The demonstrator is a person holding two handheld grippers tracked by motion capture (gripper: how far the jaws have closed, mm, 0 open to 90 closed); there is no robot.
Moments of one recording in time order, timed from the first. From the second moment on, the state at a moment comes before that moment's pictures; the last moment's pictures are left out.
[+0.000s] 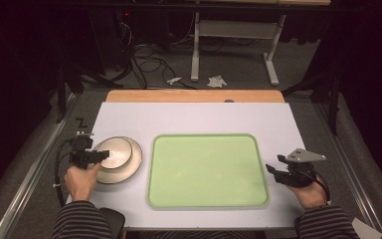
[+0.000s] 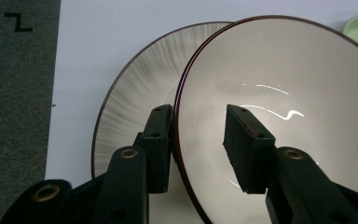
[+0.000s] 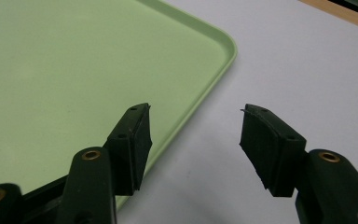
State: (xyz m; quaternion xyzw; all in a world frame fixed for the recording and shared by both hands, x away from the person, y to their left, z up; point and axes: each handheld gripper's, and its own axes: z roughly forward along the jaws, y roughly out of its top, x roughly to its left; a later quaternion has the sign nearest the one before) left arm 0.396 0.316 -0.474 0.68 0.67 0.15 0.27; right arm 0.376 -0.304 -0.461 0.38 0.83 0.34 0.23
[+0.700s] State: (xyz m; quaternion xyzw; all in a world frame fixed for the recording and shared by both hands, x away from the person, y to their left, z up) left arm 0.401 0.318 -0.483 0.68 0.67 0.10 0.26; right arm 0.375 -0.304 -0.462 0.37 0.83 0.33 0.23
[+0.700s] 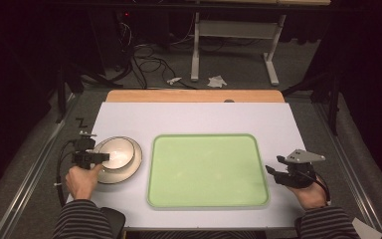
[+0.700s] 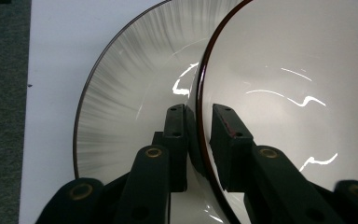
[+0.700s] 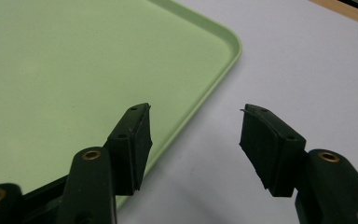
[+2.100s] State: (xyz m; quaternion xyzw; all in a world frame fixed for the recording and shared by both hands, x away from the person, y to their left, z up) left arm 0.396 0.319 -0.457 0.68 0.64 0.08 0.34; right arm 0.380 -0.303 -0.464 0.37 0.84 0.33 0.23
